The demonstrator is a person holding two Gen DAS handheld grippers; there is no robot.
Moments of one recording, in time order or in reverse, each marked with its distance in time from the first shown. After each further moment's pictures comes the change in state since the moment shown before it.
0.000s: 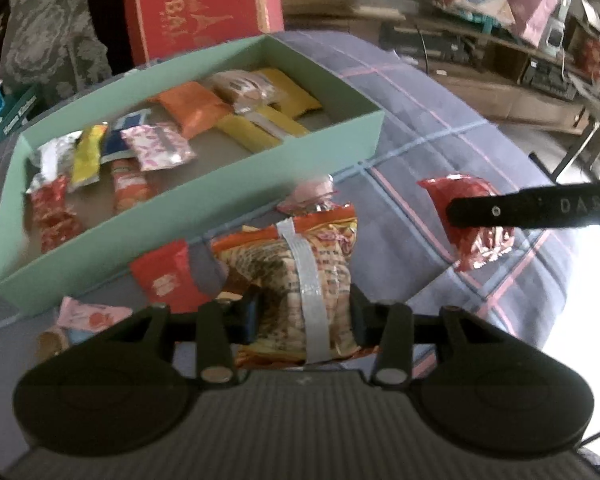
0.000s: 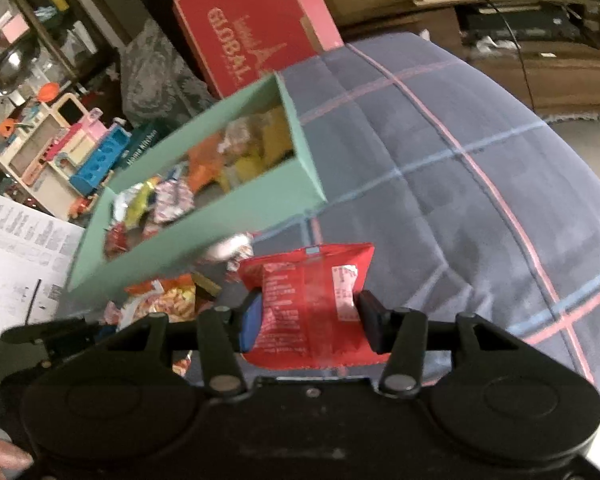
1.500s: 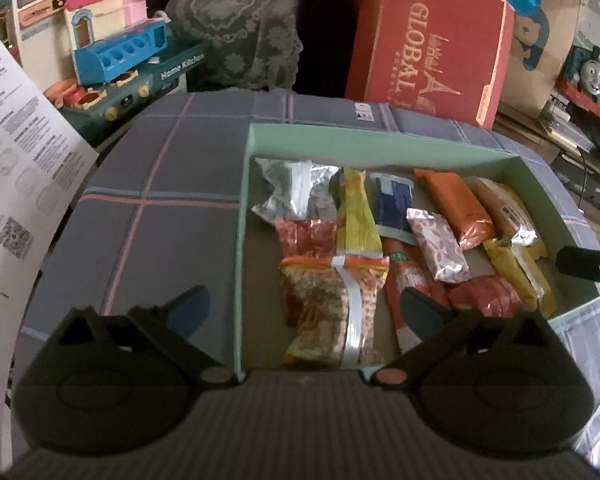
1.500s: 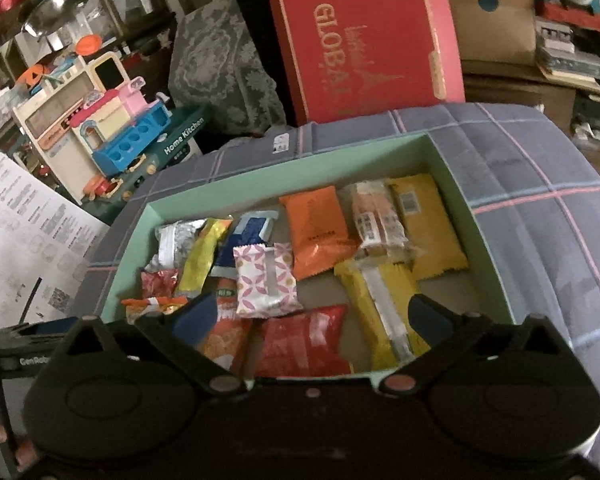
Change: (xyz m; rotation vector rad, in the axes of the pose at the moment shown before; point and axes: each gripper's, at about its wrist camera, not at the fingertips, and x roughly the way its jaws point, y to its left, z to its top) left arm -0.012 0.214 0.031 -0.420 -0.087 0.226; right arm 0.091 0.154 0.086 -0.215 0.000 0.003
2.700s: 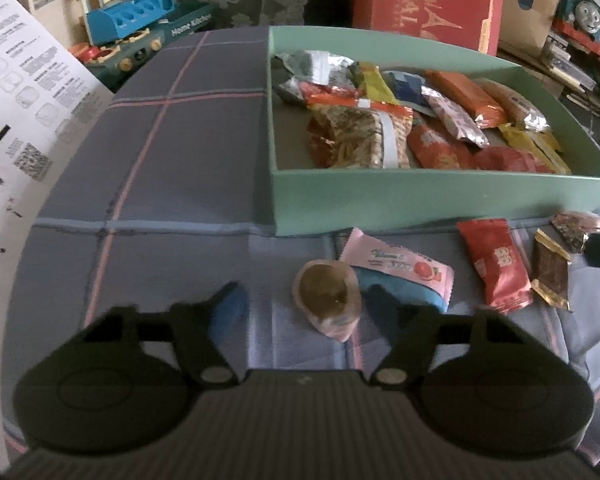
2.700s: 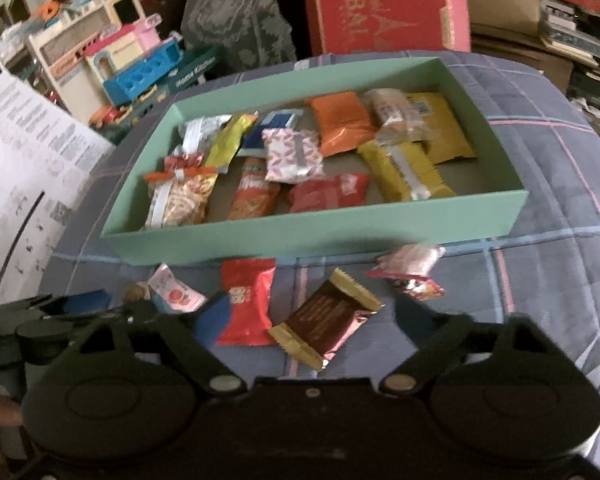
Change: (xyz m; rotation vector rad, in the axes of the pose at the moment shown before) left arm -0.005 0.016 -0.099 0.065 0.063 0.042; right arm -0.022 0.036 -0.086 -0.094 0.123 -0.043
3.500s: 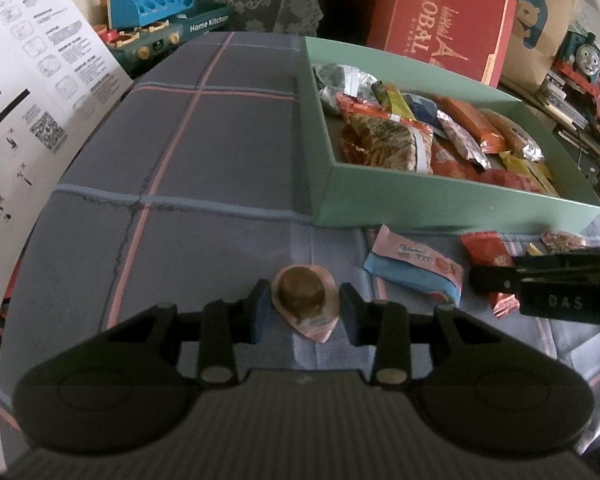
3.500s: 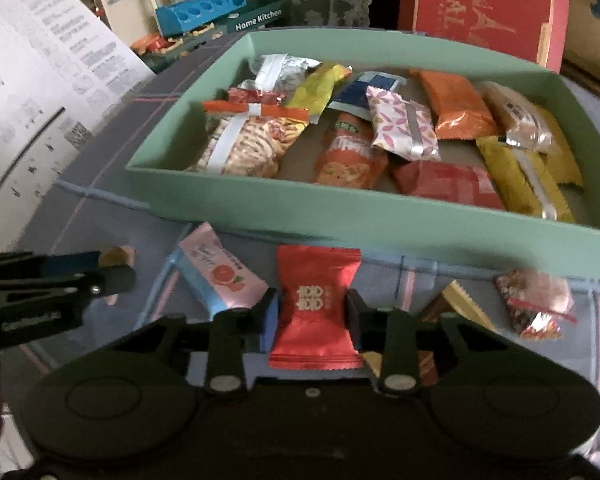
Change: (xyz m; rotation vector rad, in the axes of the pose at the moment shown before) left arm -0.016 0.043 -0.018 -0.115 -0.029 -0.082; right arm 0.064 0.067 -0.006 -0.215 0.061 0.029
